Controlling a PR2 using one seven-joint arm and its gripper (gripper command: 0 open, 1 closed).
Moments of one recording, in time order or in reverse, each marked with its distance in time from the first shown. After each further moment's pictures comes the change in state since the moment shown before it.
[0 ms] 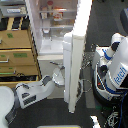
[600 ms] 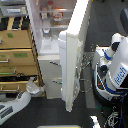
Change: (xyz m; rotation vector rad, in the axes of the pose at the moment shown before) arm -0.201 0.137 -0.141 -0.209 0.084 0.342
